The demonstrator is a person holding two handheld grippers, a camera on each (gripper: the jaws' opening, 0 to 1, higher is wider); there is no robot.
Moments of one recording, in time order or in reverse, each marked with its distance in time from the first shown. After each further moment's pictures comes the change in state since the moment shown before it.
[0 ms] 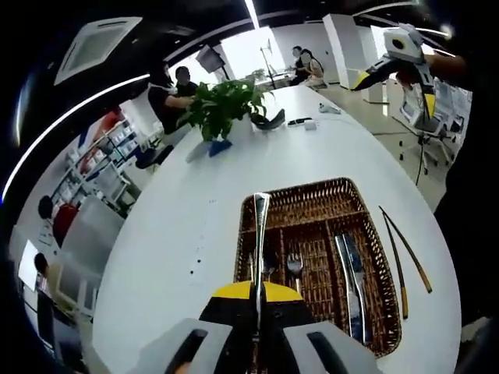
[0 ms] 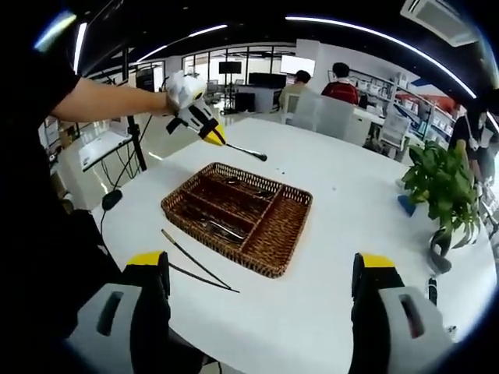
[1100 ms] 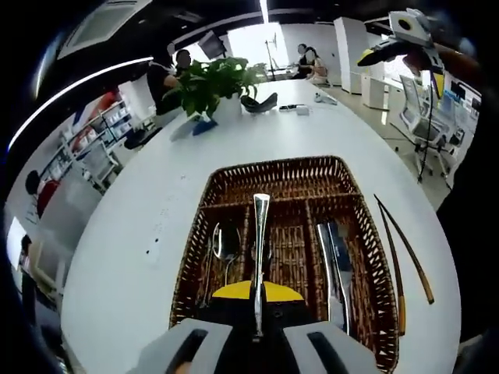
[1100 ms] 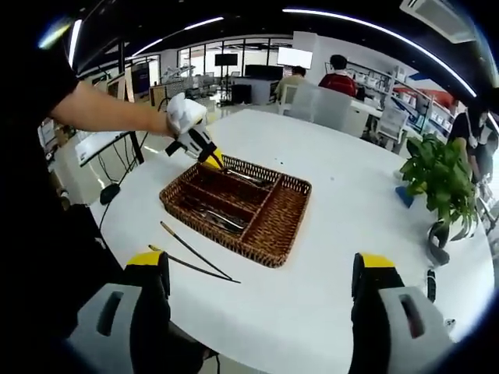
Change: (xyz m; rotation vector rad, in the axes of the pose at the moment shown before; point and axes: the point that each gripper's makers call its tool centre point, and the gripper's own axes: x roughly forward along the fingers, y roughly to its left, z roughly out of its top) left arm 0.063 -0.044 -0.045 -0.082 0.035 -0.073; right arm 0.001 0.001 -0.010 0.005 0.046 -0.015
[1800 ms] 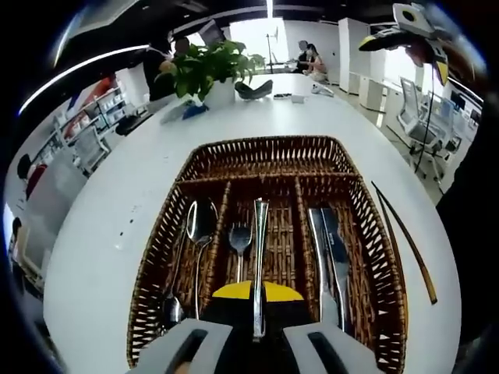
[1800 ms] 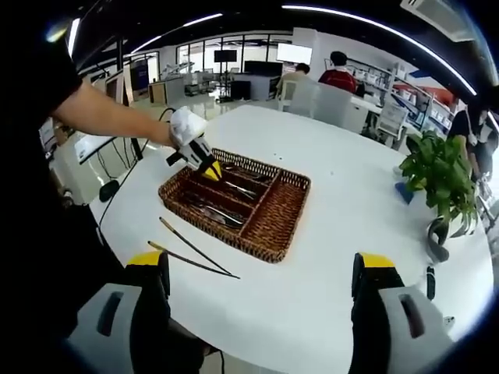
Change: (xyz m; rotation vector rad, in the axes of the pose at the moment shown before) left arm 0.032 -0.018 -0.028 -0.052 0.026 -0.069; right arm 0.000 0.003 -0.010 0.008 0.032 0.001
